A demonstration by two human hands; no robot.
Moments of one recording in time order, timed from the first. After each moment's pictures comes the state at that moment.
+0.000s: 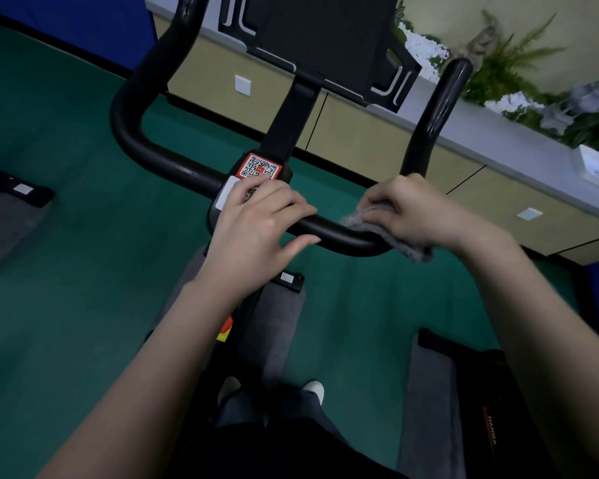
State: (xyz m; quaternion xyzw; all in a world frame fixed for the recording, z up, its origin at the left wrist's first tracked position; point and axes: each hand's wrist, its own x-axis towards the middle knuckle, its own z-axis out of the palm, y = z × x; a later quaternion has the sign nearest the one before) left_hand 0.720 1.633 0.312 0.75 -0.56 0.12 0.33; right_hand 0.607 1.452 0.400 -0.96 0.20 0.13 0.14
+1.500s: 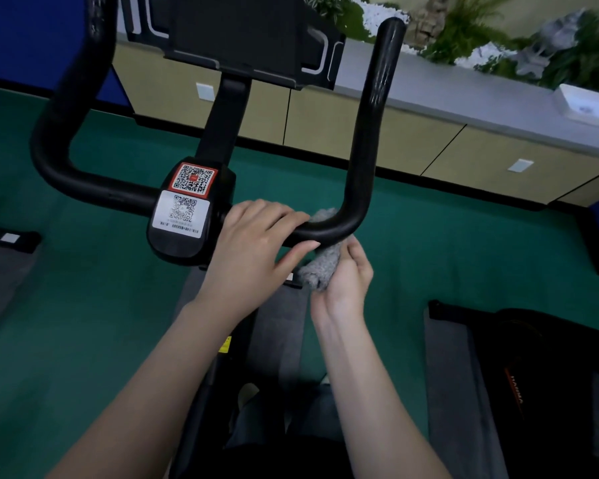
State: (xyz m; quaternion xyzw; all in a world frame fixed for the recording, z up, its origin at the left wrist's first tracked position) left_hand 0.682 1.602 0.310 0.74 -0.60 0.07 0.29; right_hand 0.590 1.539 0.291 -0.20 0.45 -0.49 0.72
